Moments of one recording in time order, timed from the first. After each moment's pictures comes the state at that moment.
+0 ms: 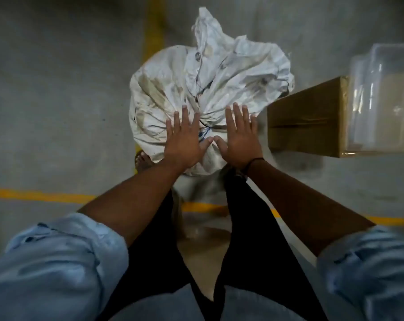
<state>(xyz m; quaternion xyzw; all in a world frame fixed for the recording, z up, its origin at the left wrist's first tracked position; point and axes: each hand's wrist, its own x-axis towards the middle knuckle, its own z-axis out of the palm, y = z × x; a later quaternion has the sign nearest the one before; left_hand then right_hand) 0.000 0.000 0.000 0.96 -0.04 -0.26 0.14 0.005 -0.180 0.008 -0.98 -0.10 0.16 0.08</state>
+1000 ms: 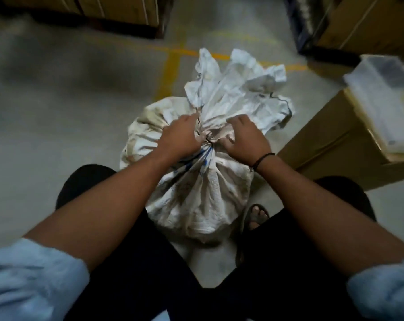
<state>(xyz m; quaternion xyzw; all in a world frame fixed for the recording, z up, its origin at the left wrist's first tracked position) -0.005 0.006 -0.093 0.97 -0.06 -0.05 0.23 -0.005 -0.197 -0.096 -0.98 -0.12 -0.02 0.15</state>
